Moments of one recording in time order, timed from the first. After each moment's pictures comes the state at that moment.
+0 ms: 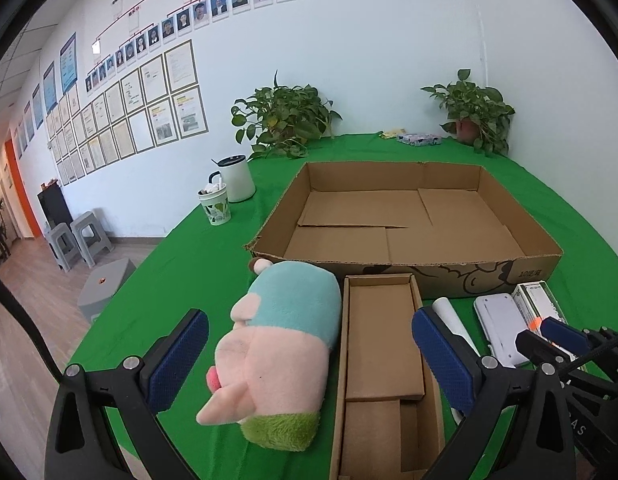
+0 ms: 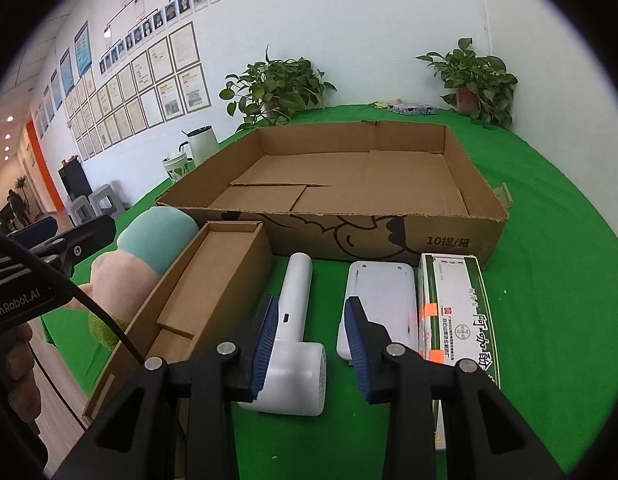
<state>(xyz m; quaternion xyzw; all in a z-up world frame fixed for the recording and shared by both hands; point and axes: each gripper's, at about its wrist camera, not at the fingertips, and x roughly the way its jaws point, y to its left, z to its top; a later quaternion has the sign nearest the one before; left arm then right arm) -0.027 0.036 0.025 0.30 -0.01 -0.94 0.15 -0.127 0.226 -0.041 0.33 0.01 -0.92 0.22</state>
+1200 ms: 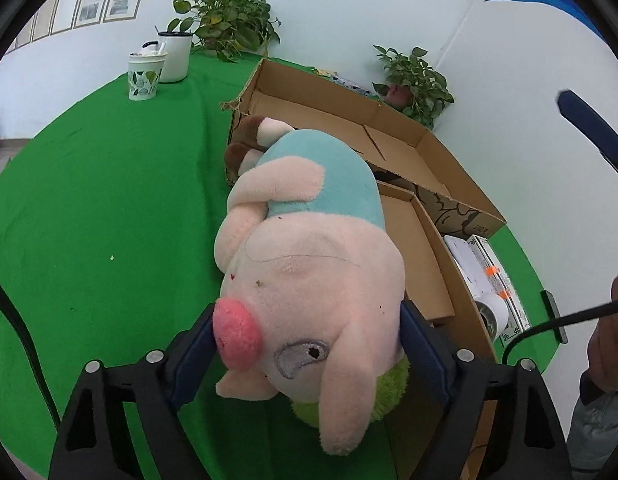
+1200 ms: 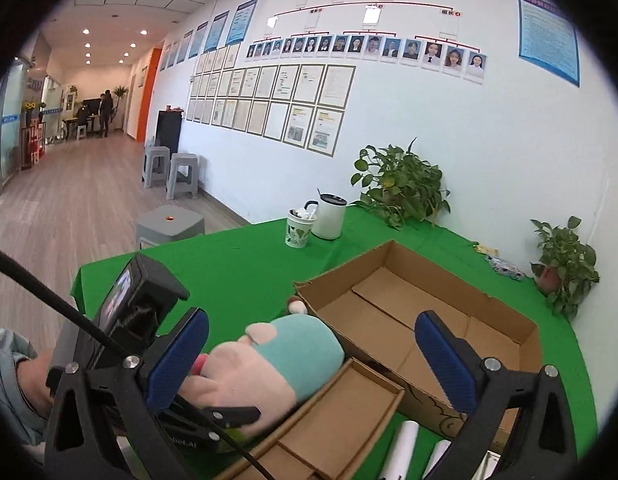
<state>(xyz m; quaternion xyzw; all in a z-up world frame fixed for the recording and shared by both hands) -0.040 -0.101 -0.091 0.39 0.17 -0.90 -0.09 -0.090 0.067 0.039 0.17 0.19 -0.89 0.37</state>
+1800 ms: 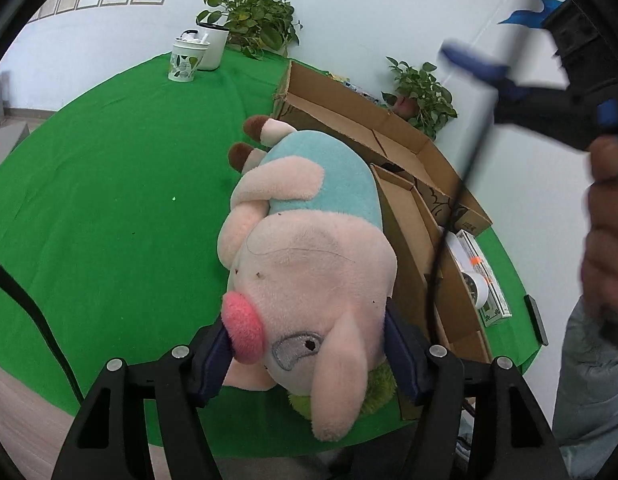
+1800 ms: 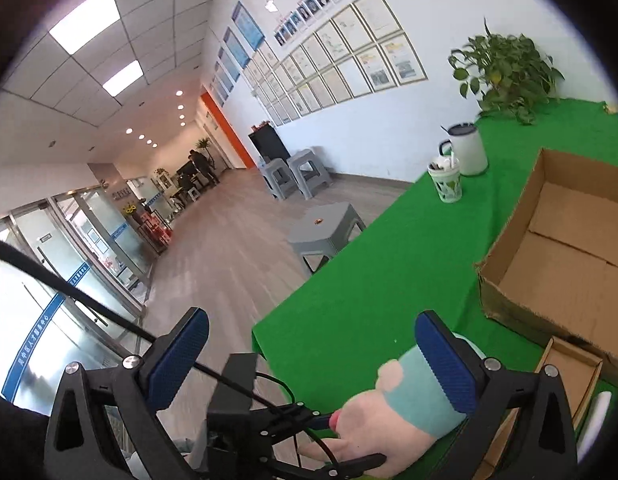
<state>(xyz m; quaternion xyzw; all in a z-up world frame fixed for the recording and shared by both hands) 0.034 -0.139 -0.090 0.38 0.23 -0.89 -0.08 -0.137 0.017 0.053 0.38 -0.04 -0.74 0.55</state>
